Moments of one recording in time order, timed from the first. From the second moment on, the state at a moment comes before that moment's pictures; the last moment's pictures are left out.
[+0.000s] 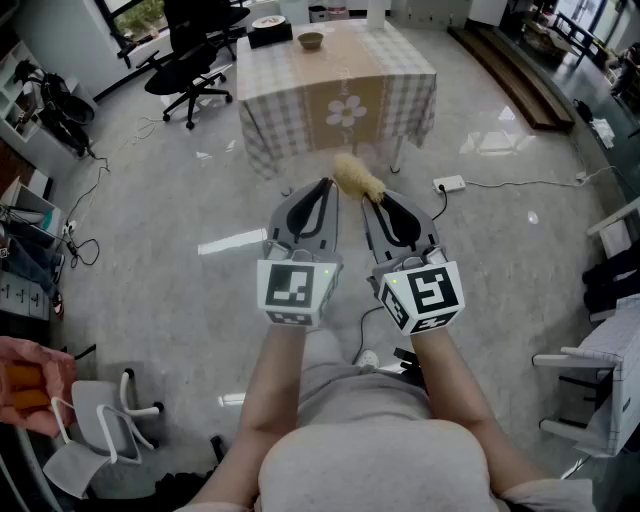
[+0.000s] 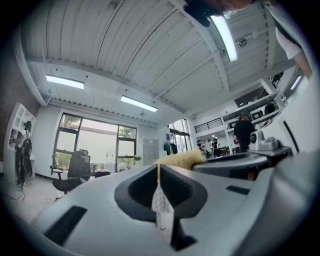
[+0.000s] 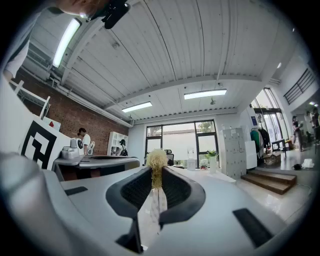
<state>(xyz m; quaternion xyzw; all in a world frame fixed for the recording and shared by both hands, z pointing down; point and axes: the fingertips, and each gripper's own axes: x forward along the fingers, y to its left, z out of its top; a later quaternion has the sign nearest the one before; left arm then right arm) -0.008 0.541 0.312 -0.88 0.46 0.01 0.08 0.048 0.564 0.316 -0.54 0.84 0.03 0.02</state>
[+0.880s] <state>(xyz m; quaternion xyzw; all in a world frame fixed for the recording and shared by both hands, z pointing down) -0.023 0.407 0.304 -0.89 0.44 0.02 0.08 0.026 0.434 0.311 -0.54 0.84 0.03 0.01</state>
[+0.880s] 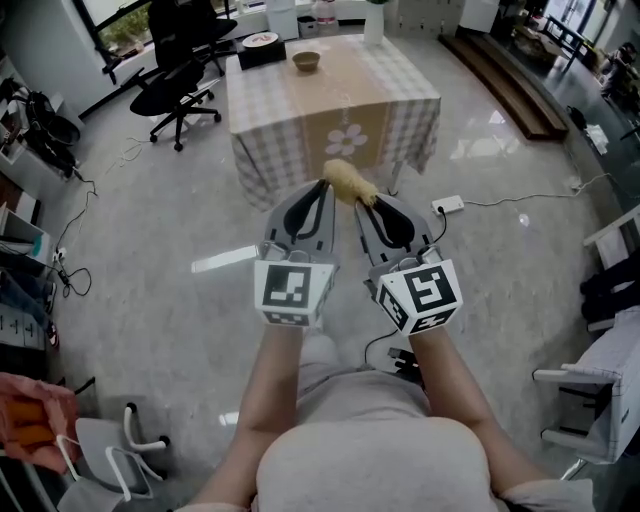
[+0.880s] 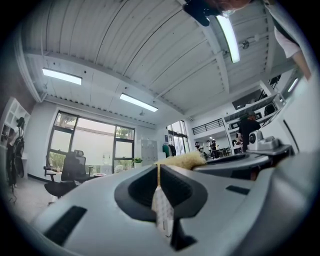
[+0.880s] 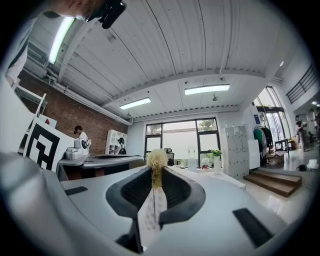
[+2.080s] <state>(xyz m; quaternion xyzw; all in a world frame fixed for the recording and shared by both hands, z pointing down) -0.085 0.212 0.301 -0.92 0.39 0.01 0.08 -0.030 0.235 0.312 -0.60 0.80 0.00 0.01</state>
